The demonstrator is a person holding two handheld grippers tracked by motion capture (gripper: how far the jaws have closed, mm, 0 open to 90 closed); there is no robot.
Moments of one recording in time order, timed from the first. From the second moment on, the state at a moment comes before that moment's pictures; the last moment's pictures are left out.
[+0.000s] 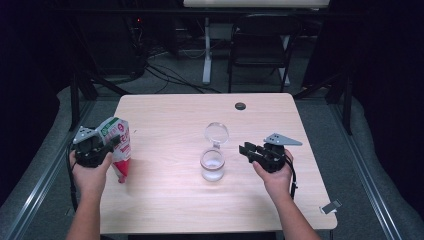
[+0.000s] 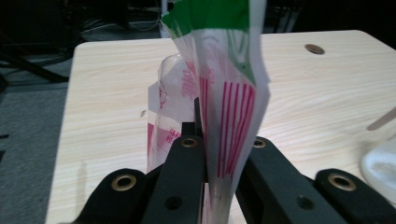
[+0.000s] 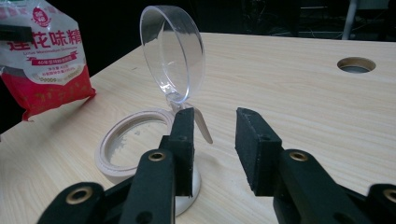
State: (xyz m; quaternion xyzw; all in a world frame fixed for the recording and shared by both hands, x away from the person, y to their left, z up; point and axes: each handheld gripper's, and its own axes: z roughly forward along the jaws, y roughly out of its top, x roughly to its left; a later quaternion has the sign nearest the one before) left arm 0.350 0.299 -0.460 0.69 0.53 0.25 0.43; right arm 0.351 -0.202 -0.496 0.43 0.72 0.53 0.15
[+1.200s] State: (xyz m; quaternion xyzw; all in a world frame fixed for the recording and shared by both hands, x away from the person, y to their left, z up) left arm 0.337 0.183 -0.472 0.81 0.32 0.15 0.47; right arm 0.346 -0.185 -0.466 0.35 0.77 0.51 0.15
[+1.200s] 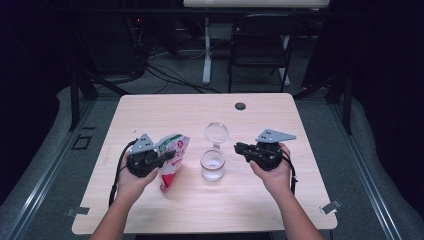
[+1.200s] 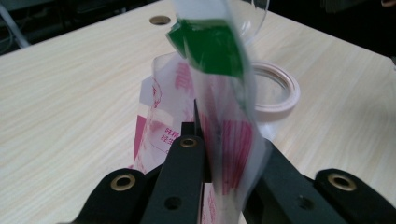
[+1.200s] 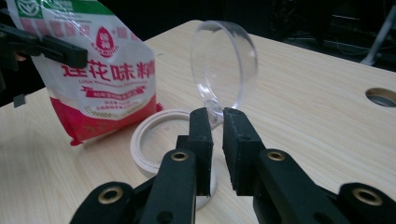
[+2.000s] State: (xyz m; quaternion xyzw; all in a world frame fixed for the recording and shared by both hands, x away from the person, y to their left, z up) left arm 0.328 0.167 -0.495 0.82 0.31 0.10 0.48; right arm 0.347 -0.127 -0.457 0.27 0.81 0.51 0.12
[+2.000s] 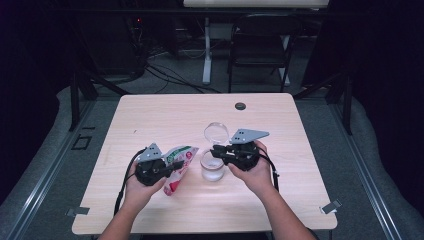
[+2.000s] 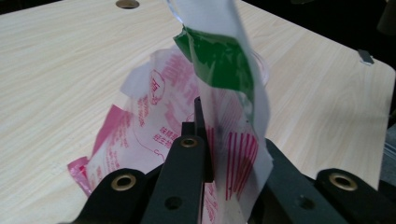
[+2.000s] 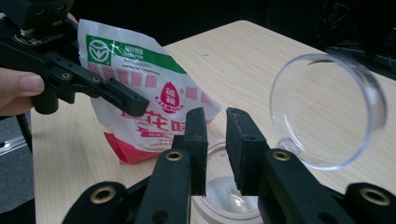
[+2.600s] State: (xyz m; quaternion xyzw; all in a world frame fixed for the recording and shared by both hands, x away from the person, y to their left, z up) left arm 0.310 0.174 -0.496 0.82 0.29 0.09 0.49; right arm 0.351 -0.091 -0.464 0.23 0.83 0.51 0.09
